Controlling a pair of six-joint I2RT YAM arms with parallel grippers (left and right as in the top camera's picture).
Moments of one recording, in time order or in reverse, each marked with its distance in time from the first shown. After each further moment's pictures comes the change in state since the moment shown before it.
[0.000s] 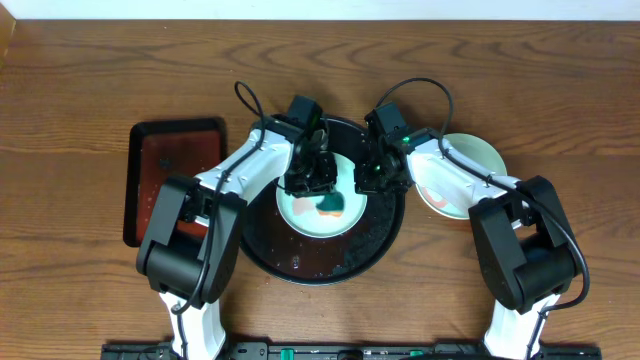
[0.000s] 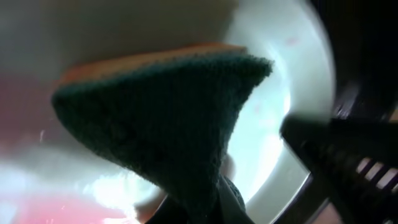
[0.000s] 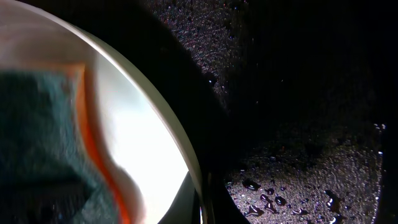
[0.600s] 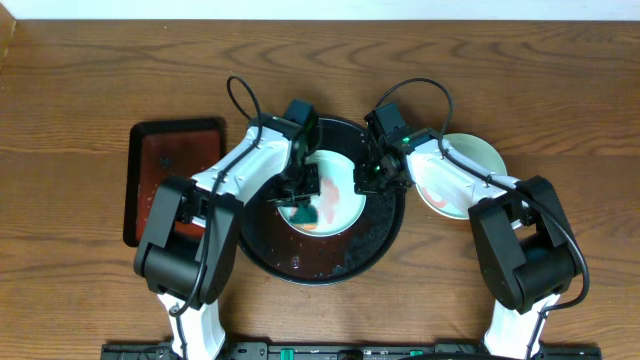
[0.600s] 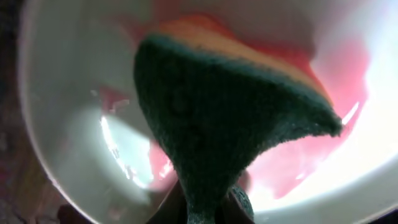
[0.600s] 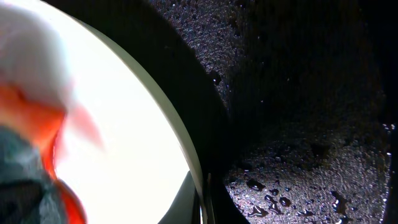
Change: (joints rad) left arm 0.013 -0.006 0.022 -0.272 -0.198 0.063; right arm 0.000 0.000 -0.003 0.005 -0.008 0.000
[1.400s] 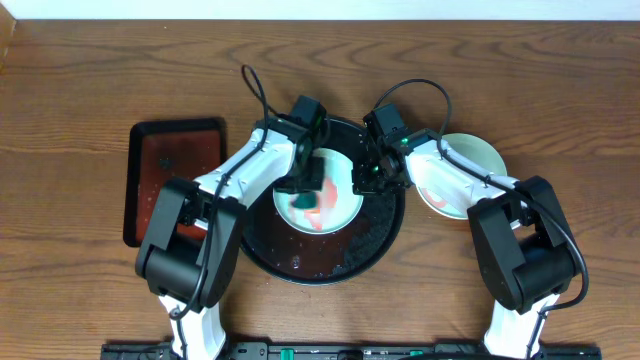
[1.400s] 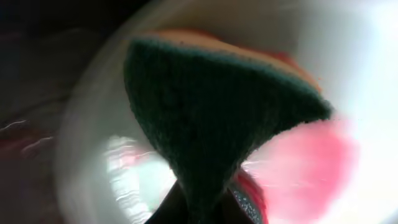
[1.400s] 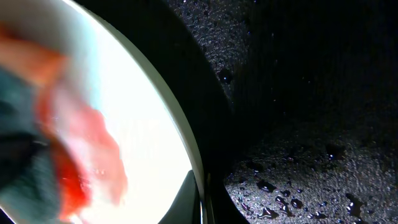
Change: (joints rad) left arm -0.026 -0.008 -0.002 0.121 -0.210 0.077; right arm 0.006 0.000 -0.002 0.007 -0.011 0.006
